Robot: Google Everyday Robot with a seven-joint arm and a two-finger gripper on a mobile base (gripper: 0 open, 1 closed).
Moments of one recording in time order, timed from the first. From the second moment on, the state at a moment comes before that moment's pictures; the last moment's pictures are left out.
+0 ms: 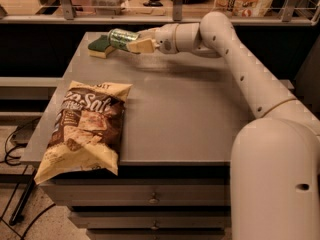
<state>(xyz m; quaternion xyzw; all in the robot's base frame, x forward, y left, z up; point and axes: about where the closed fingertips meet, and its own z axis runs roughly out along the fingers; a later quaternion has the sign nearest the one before) 0.805 0.073 0.893 -0.45 0.63 0.35 0.52</state>
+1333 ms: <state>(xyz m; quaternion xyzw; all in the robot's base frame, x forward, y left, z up) 0.811 0.094 0.872 -0.50 0.66 0.28 0.49</state>
